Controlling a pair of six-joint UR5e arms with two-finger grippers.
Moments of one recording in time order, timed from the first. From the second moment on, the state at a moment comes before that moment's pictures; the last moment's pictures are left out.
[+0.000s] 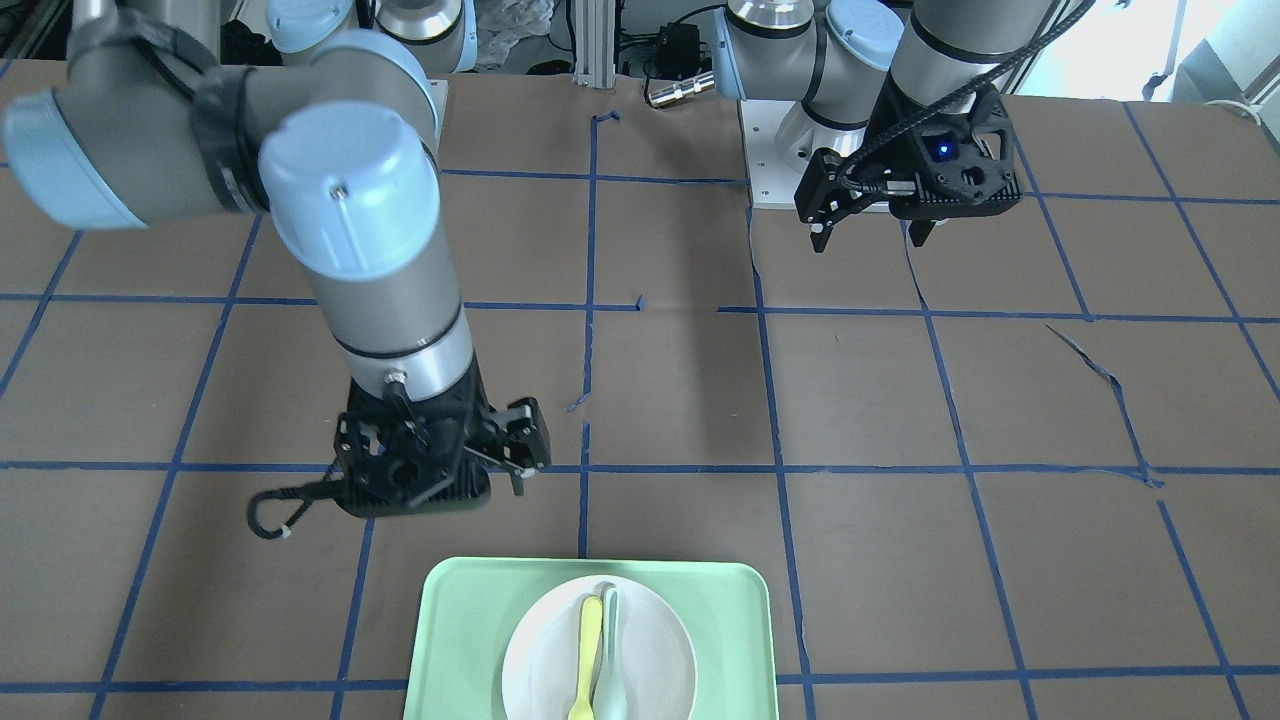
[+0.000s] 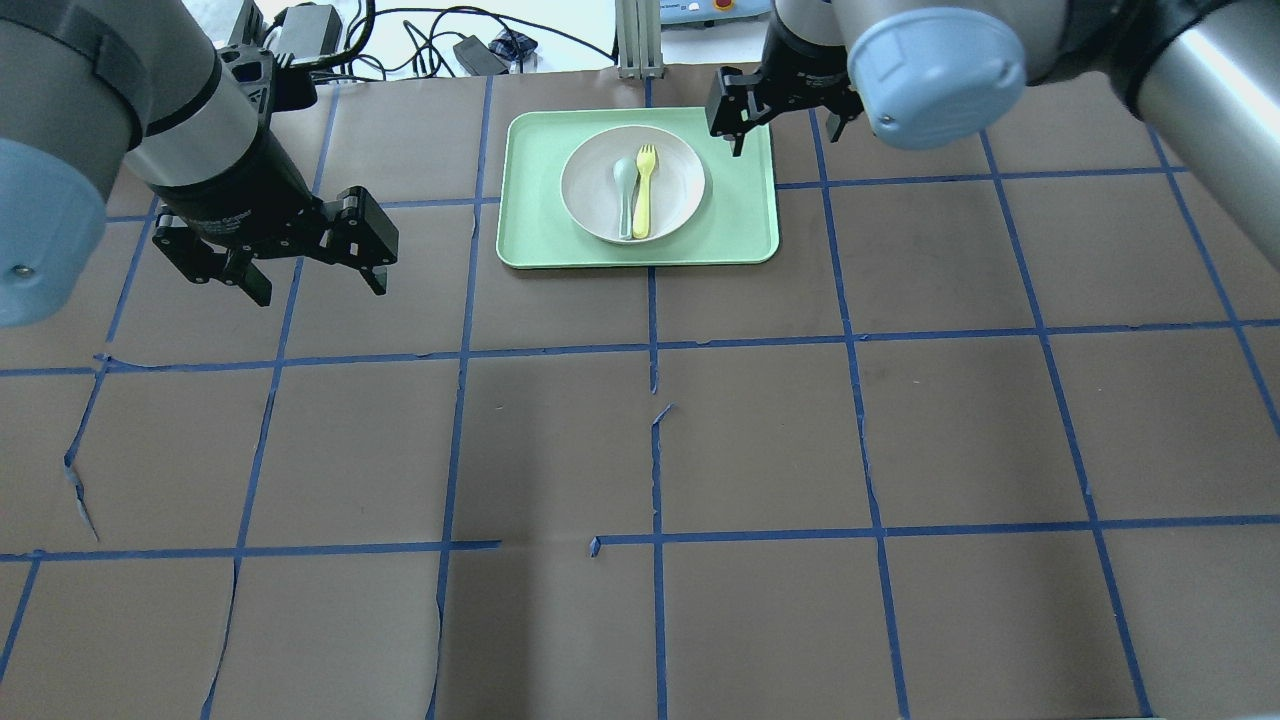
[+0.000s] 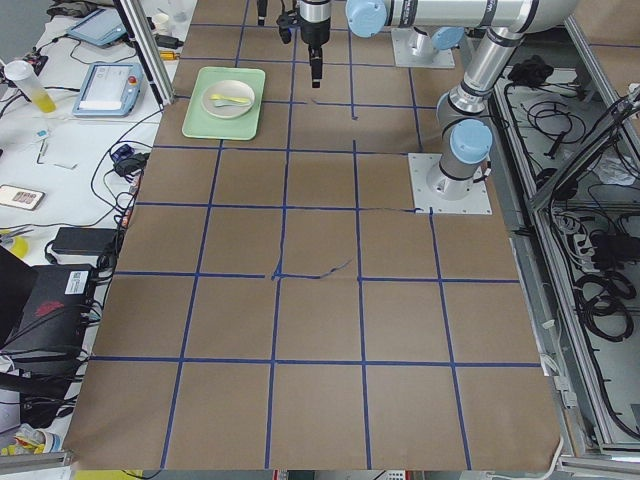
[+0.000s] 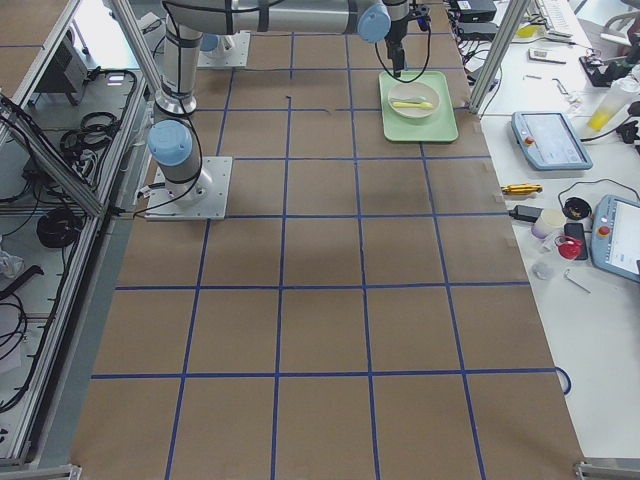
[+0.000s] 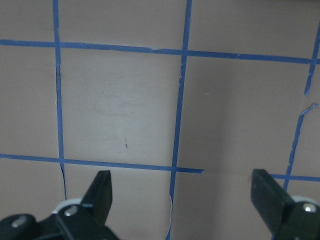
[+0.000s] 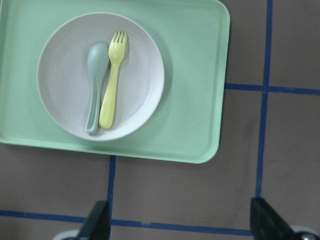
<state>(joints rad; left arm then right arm) -1.56 -1.49 -1.67 -1.55 1.60 -0.08 1.79 -1.10 1.26 -1.90 -1.58 0.16</state>
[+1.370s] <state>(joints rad) -1.56 -1.49 -1.68 -1.55 1.60 -0.08 1.86 -0.67 0.98 -2.03 -1.58 0.38</state>
